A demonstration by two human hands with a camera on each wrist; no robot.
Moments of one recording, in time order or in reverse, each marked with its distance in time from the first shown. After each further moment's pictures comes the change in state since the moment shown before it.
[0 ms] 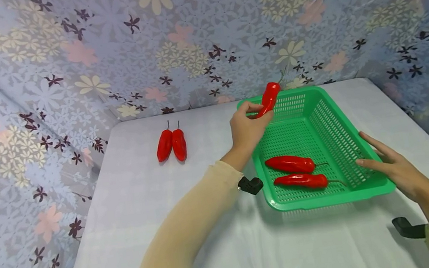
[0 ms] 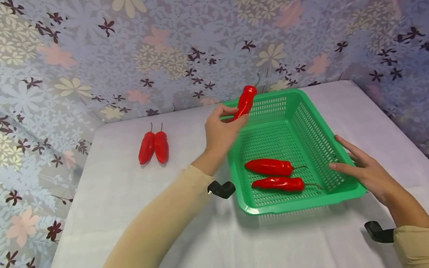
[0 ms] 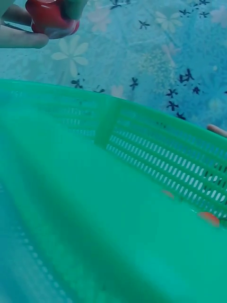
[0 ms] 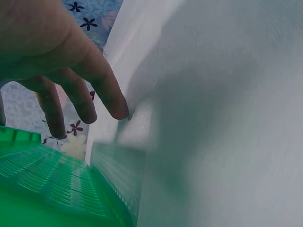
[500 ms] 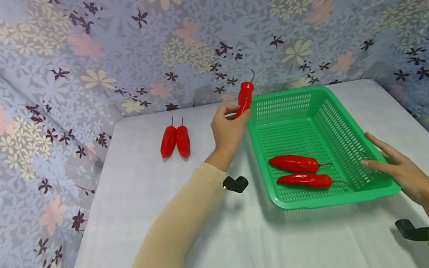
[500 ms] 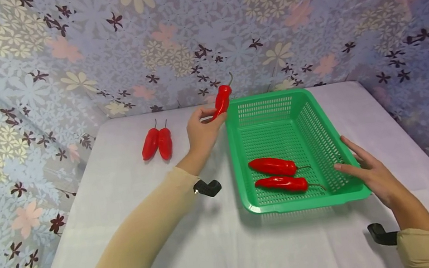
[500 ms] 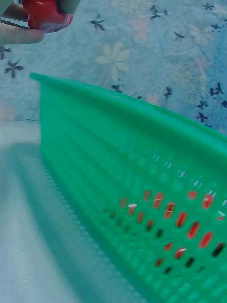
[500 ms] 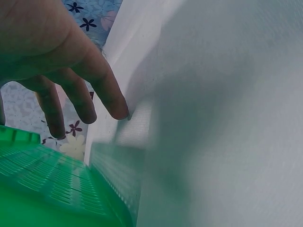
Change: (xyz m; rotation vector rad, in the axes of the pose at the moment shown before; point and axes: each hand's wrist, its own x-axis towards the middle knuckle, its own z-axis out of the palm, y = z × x) left_hand 0.005 -0.019 -0.046 -0.038 0.176 -0.082; right_hand 0.001 0.000 0.003 0.025 -0.002 -0.010
